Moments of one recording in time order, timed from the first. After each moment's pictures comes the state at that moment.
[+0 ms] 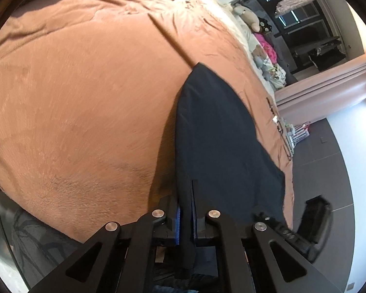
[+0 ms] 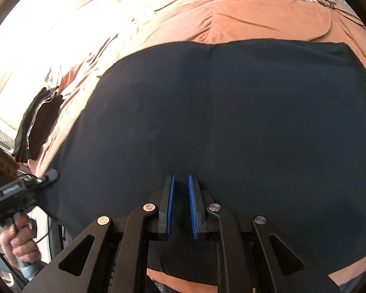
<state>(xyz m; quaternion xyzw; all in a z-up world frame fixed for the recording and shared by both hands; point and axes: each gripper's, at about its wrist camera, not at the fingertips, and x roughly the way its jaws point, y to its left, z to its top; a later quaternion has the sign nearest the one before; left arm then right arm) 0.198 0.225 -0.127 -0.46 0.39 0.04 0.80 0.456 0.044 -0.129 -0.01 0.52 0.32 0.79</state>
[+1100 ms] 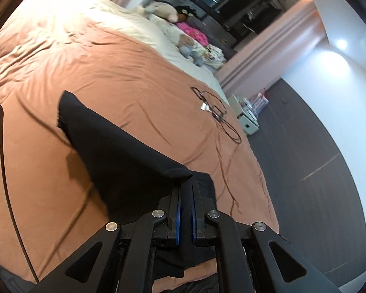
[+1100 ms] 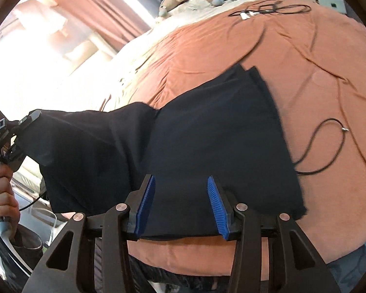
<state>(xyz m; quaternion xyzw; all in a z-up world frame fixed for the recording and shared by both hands) 0.334 0.078 0.025 -0.33 0.36 -0.08 0.87 0.461 -0.156 -0.089 0.14 0.44 0.31 0.83</state>
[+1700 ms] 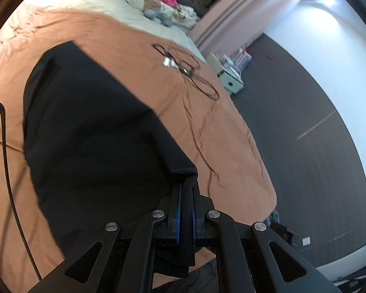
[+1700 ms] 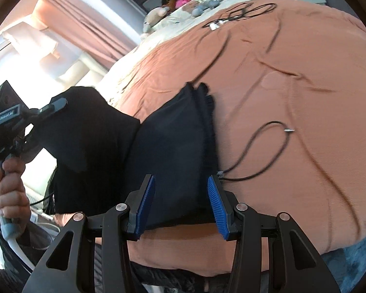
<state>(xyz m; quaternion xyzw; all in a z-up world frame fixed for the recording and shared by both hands) 0.412 -0.054 -0.011 -0.27 0.44 -0.17 0.84 0.463 -0.239 -0.092 0.18 0.43 0.29 0.84</state>
